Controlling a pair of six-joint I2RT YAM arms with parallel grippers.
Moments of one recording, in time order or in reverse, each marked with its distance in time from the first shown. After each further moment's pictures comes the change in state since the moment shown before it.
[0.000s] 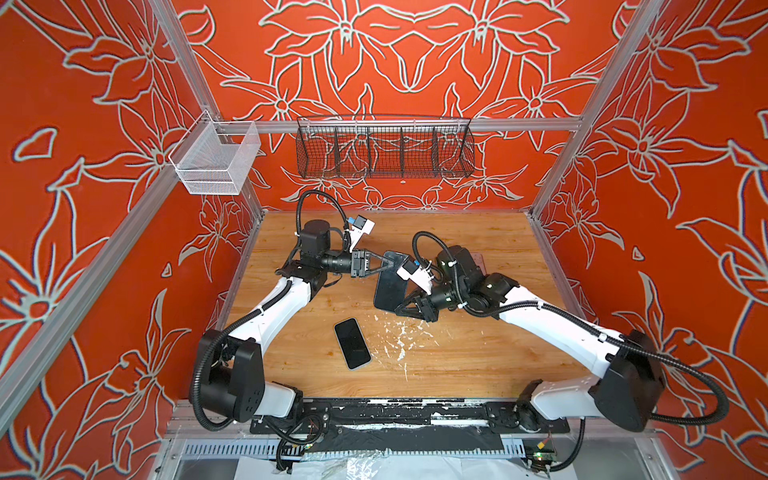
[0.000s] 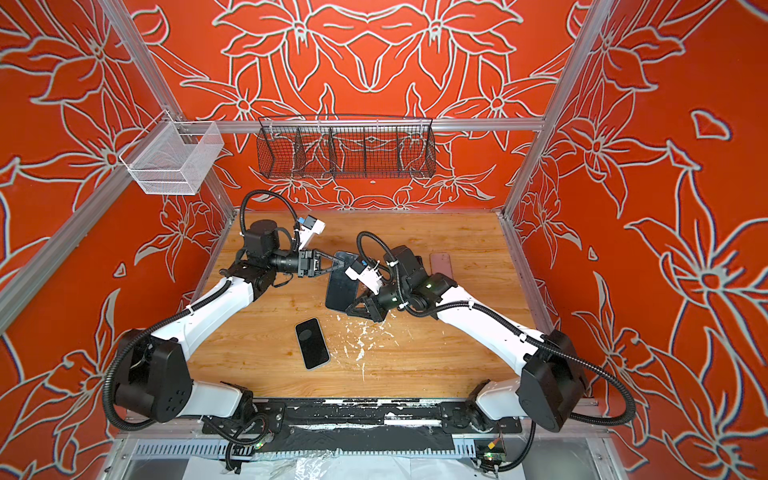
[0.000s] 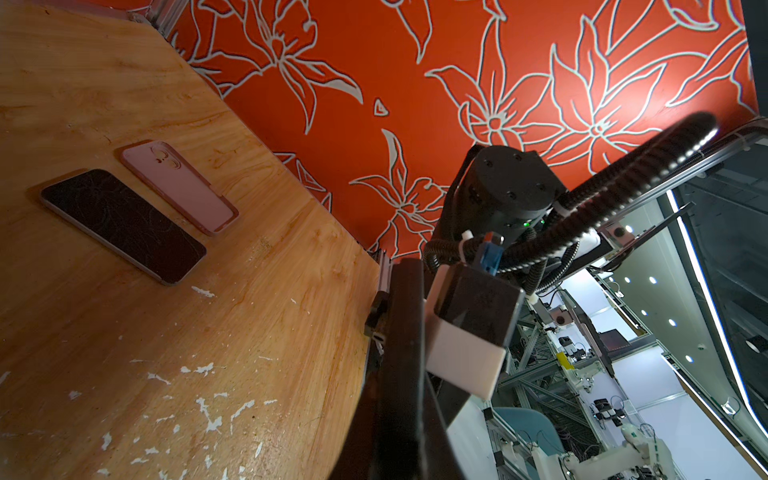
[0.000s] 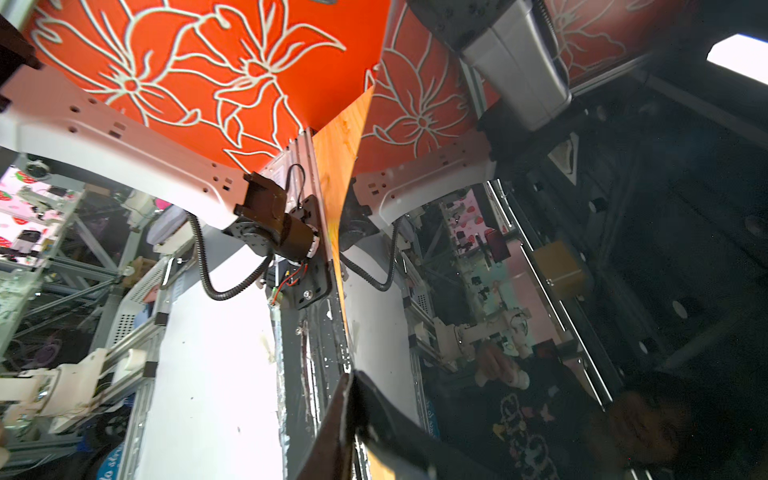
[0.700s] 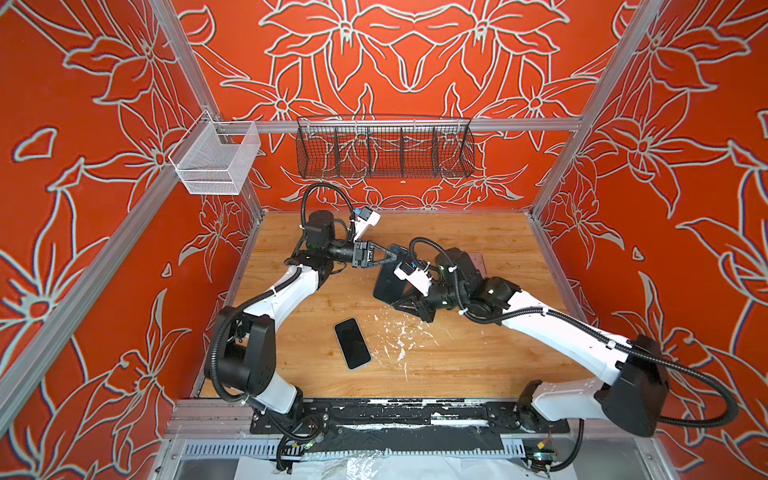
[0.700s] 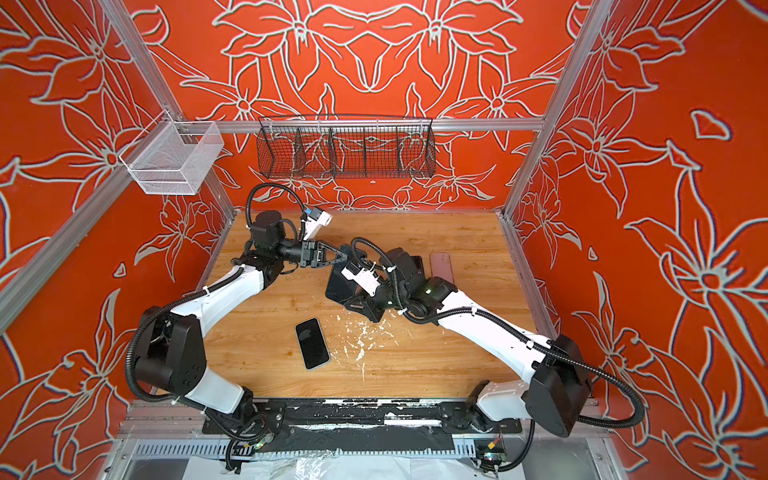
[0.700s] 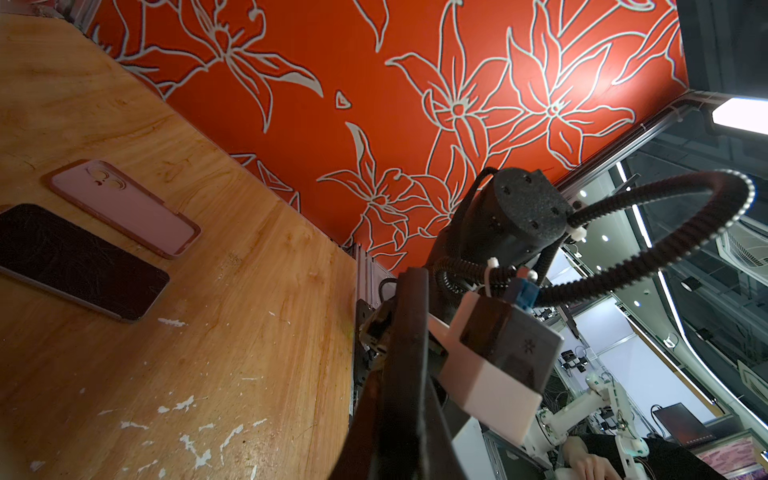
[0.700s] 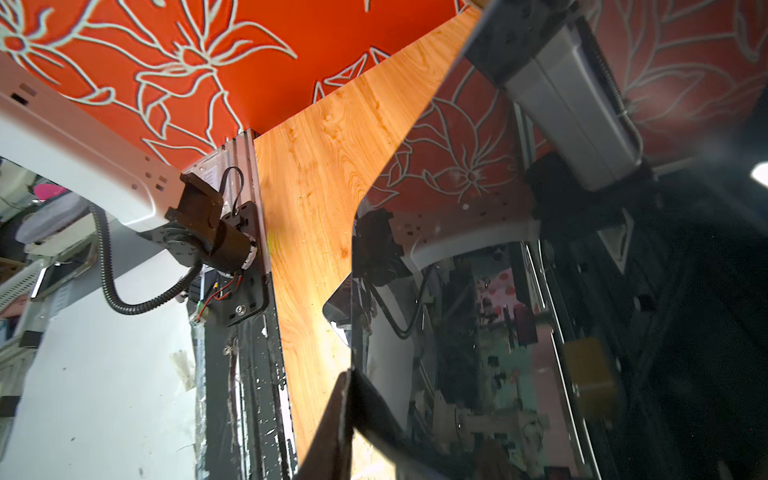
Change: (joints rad) left arm -0.002 0.132 0.092 0.188 0.135 -0.100; right arm 0.074 -0.034 0.006 0.036 0.246 -0.083
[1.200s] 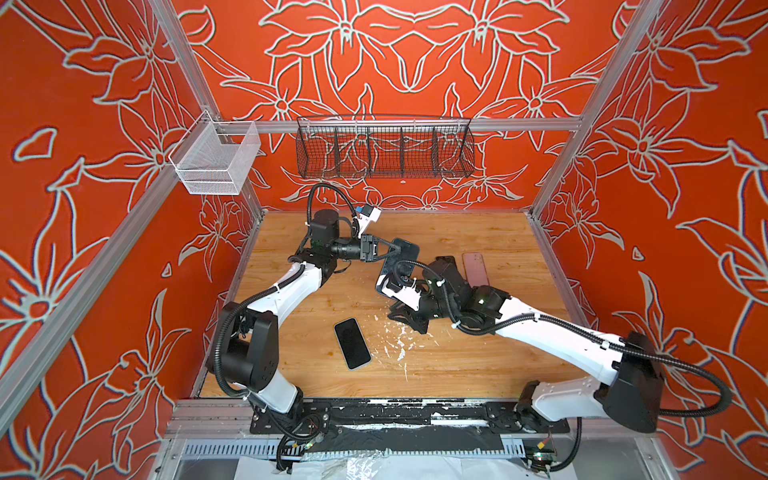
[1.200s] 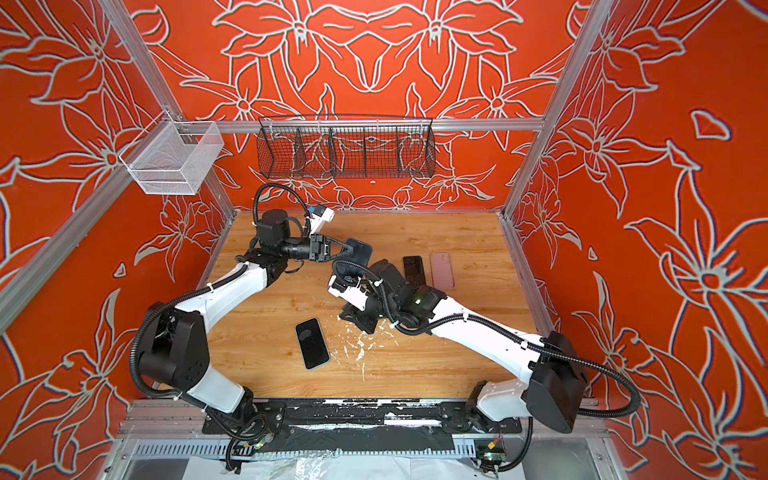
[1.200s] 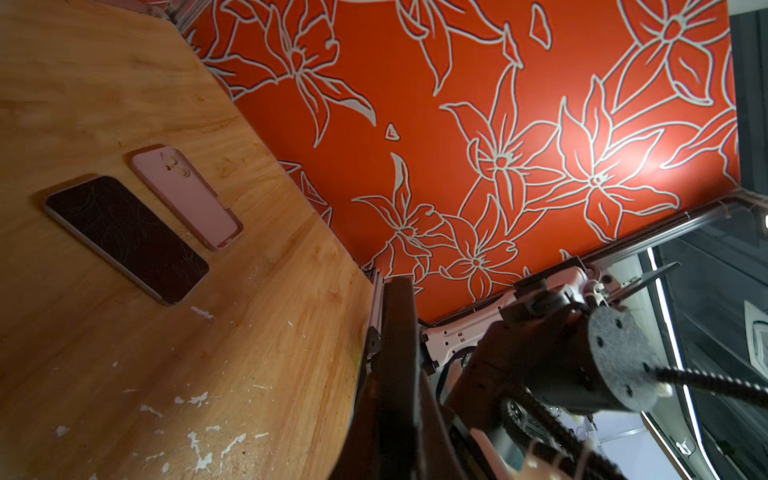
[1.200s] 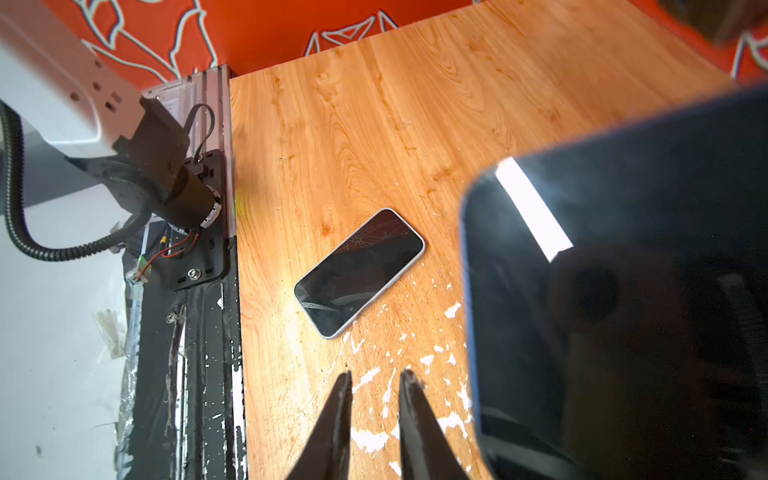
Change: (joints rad) left arm -0.027 0.028 0.029 -0.085 -0.183 -0.105; right arm 0.106 0.016 -0.012 0.004 0.149 -0.169
